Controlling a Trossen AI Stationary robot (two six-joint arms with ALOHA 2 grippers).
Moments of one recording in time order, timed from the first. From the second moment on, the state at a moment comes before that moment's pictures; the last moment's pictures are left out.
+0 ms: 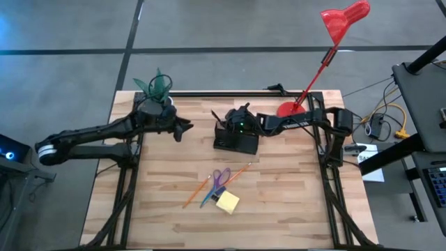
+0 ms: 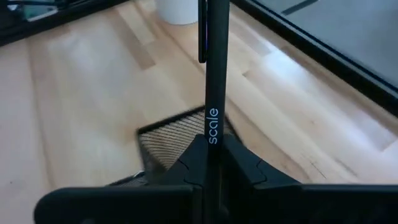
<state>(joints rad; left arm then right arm) 0.45 0.85 0.51 -0.06 0.12 -0.44 -0.21 1.85 1.10 0.15 0.20 0.29</state>
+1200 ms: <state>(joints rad) 0.45 0.84 0.50 -0.05 0.07 -0.46 -0.20 1.76 1.11 -0.14 0.13 0.23</state>
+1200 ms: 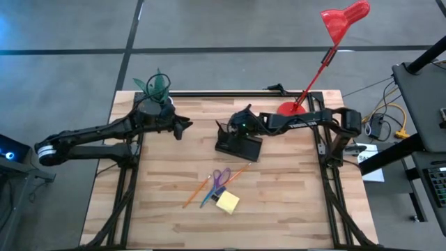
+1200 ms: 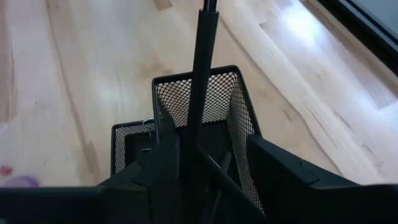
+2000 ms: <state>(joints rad) 0.43 0.83 0.51 -0.02 0.07 -0.49 -0.19 1.69 1.17 -0.24 0.24 0.02</state>
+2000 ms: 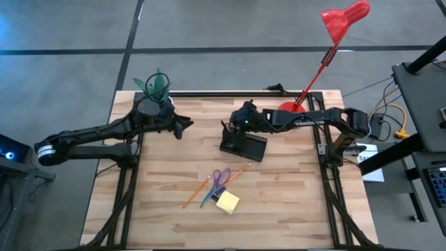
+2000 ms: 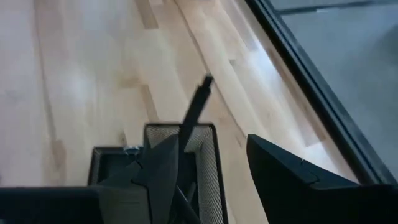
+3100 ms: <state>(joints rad) 0.08 1.04 0.48 -0.01 0.18 -0.70 0.10 2.10 1.45 -0.50 -0.01 -0.45</state>
